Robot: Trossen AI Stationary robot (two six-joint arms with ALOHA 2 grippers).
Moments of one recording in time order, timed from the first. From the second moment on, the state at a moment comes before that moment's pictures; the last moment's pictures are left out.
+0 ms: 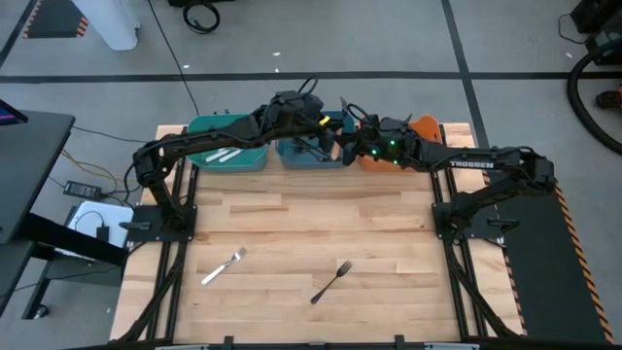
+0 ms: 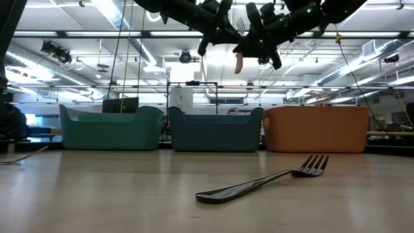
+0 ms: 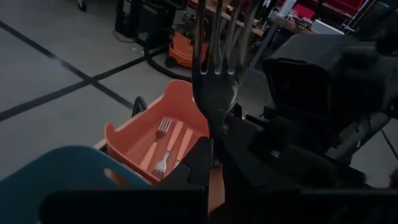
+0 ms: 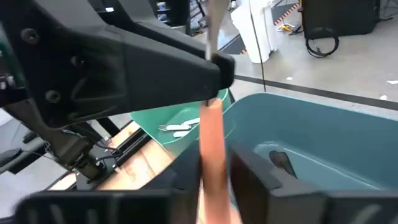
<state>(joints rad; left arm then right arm) 0.37 1.77 1.54 -0.01 0.05 -0.35 -0.35 1.28 0.87 0.18 0.17 0.50</state>
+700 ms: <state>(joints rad) 0.43 1.72 1.54 -0.17 0.22 -0.32 -0.45 1.11 0.87 -0.36 0.21 0.28</state>
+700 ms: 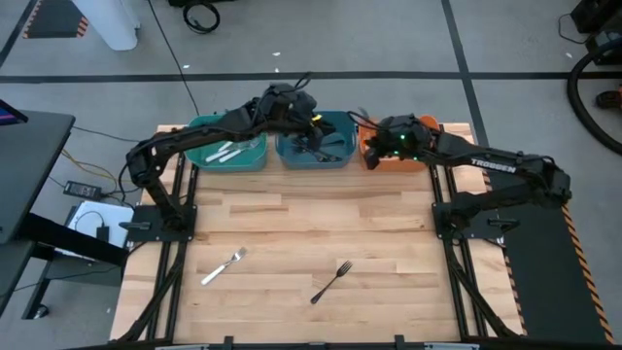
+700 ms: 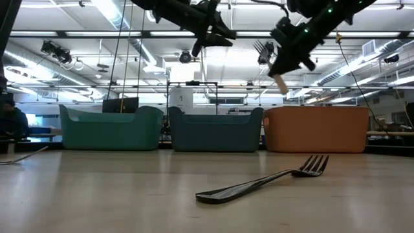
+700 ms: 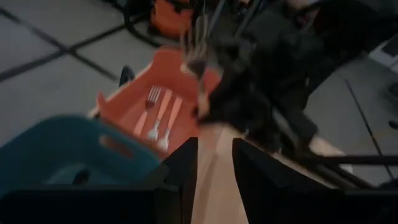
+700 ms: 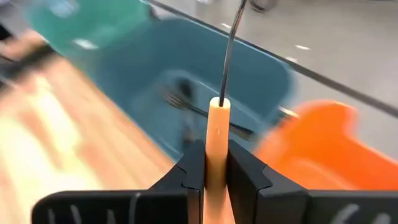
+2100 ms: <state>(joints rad) 0.37 1.64 1.48 -1.41 0.22 0.06 -0.69 1.31 0.87 -0.69 0.63 -0.18</state>
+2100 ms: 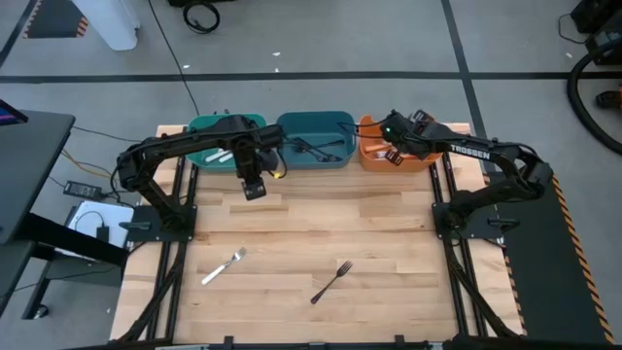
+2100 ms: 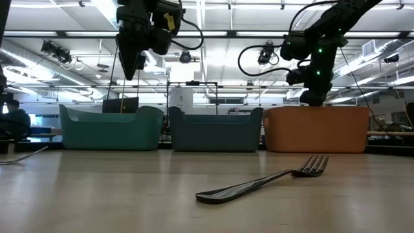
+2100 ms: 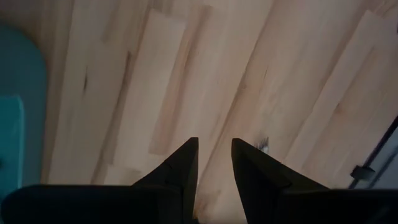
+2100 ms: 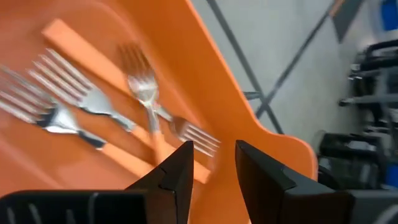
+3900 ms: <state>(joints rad) -0.47 1.26 0.64 -0.76 0.19 -1.18 -0.69 1.27 0.87 -0.48 0.65 -0.18</state>
